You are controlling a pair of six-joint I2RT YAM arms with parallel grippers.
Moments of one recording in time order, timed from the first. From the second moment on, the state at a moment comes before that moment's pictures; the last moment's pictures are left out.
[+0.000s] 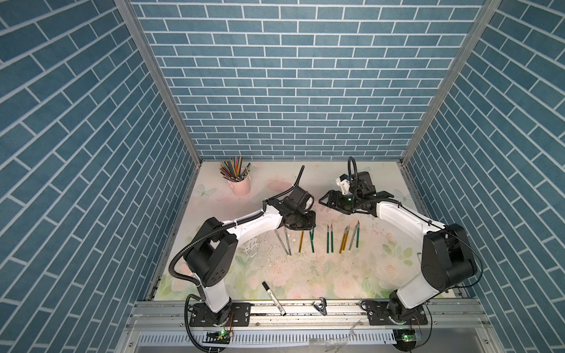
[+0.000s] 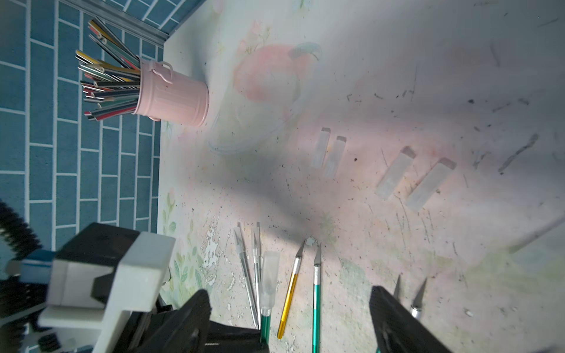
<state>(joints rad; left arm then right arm) -0.74 1.75 1.23 -0.44 0.31 -0.65 0.43 1.61 1.12 -0.35 -0.52 0.59</state>
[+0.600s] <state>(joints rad) -0.74 1.78 1.23 -0.42 0.32 -0.65 0.51 1.68 1.12 -0.29 -0.53 0.65</state>
